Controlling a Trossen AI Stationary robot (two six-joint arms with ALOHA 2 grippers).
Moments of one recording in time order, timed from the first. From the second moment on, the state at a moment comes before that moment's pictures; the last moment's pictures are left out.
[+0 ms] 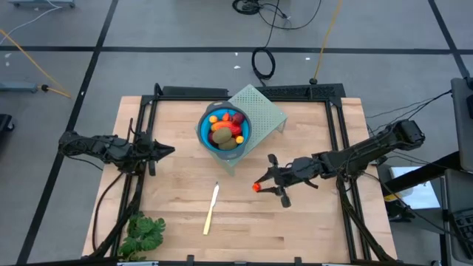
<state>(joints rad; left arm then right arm) -0.27 0.07 0.33 -0.55 -0.45 -0.34 0.30 1.29 0.73 0.25 0.02 0.03</state>
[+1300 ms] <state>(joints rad) -0.27 0.07 0.33 -0.55 -0.45 -0.34 -0.01 1.29 1.01 0.25 0.18 -0.33</state>
